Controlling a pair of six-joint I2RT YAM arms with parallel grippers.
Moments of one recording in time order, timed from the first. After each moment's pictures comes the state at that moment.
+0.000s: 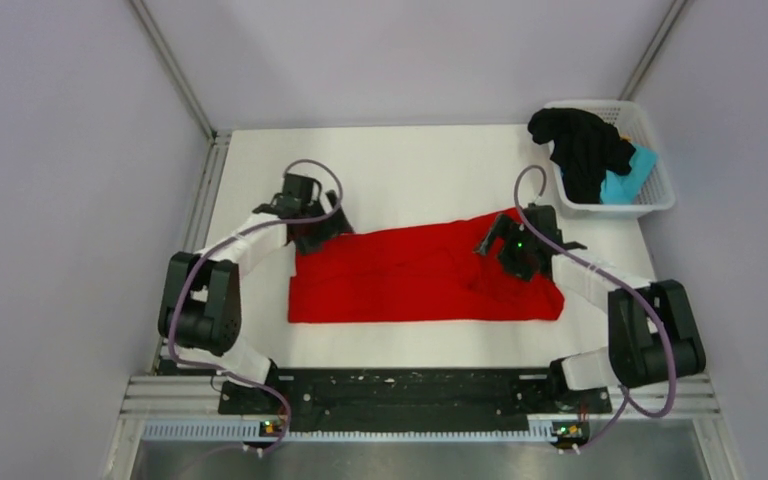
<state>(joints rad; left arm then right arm) -0.18 1.60 1.03 -0.39 0.11 -0.68 0.19 1.36 0.61 -0.13 -0.14 0.72</state>
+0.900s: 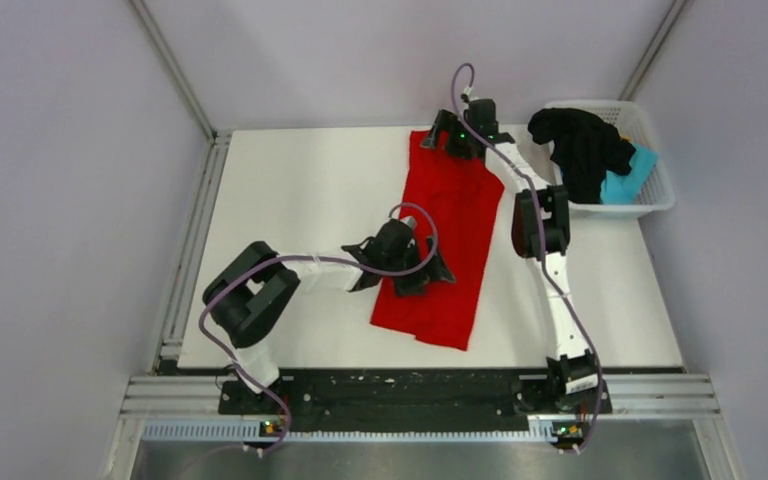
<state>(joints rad) -0.78 1.74 0.90 0.06 0.27 -1.02 0.22 2.64 2.33 -0.32 -0.33 0.48</state>
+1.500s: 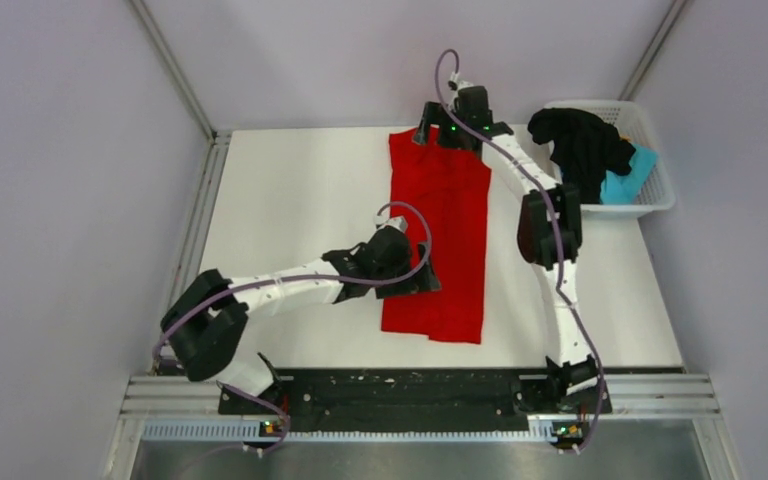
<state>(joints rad) -0.90 1.56 0.93 -0.18 0.06 -0.95 0.32 2.52 2.30 -0.32 -0.25 0.39</state>
